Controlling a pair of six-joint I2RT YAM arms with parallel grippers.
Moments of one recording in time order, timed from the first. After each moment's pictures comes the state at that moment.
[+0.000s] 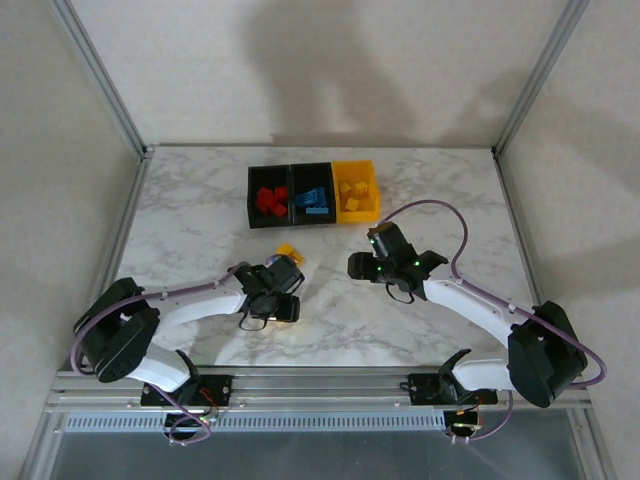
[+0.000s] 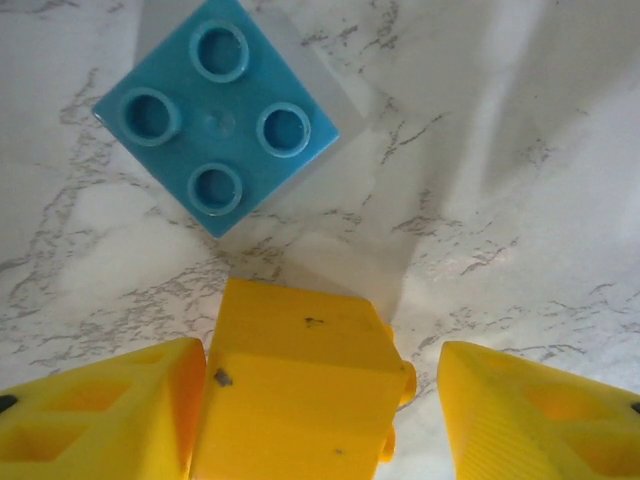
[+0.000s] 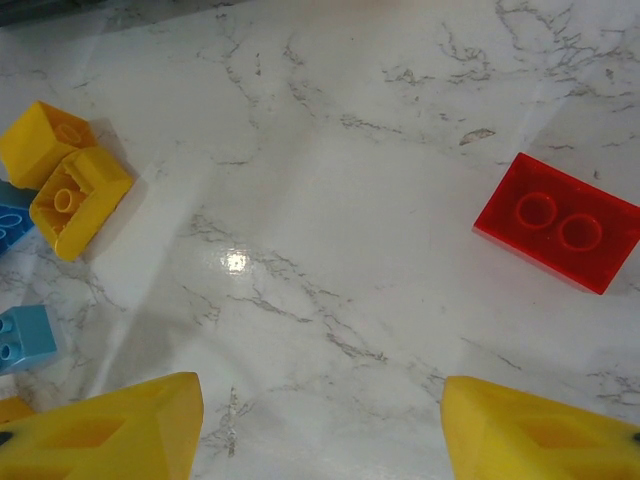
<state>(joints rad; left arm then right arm) -0.82 1.47 0.77 -0.61 -0.04 -0.76 0.68 1.29 0.79 -0.43 0.03 0.59</state>
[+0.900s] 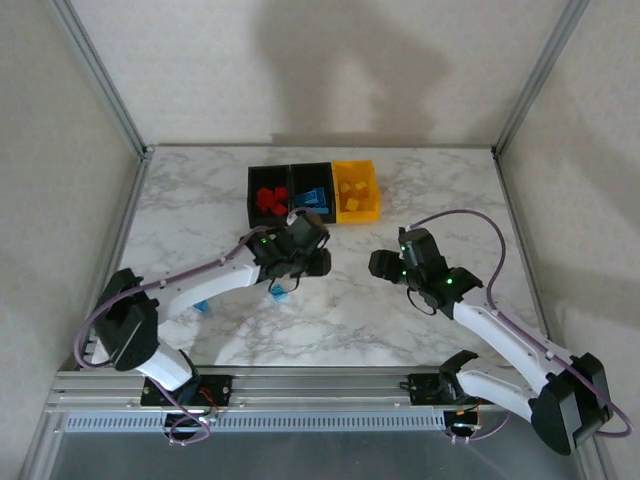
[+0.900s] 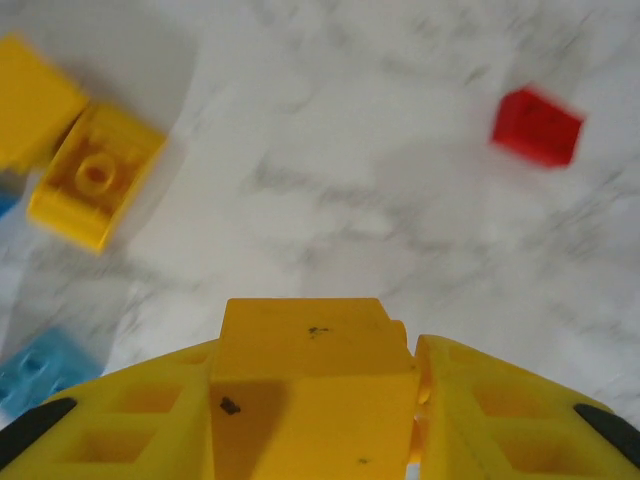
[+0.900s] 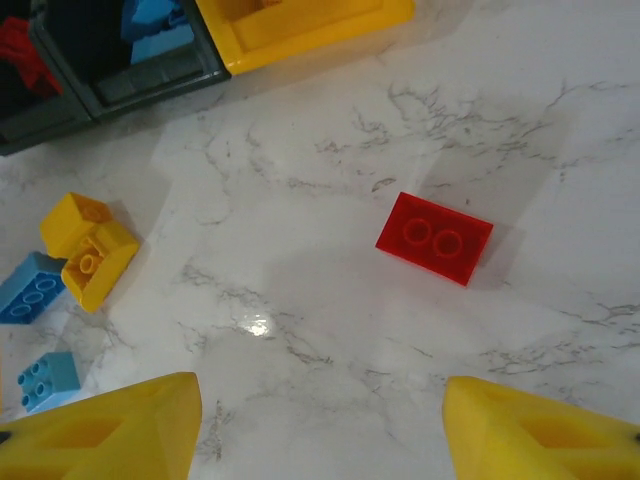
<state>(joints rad) -0.84 1.58 1.22 -0.61 -0.12 -0.79 0.58 1.01 0.68 -0.45 0.05 0.63</state>
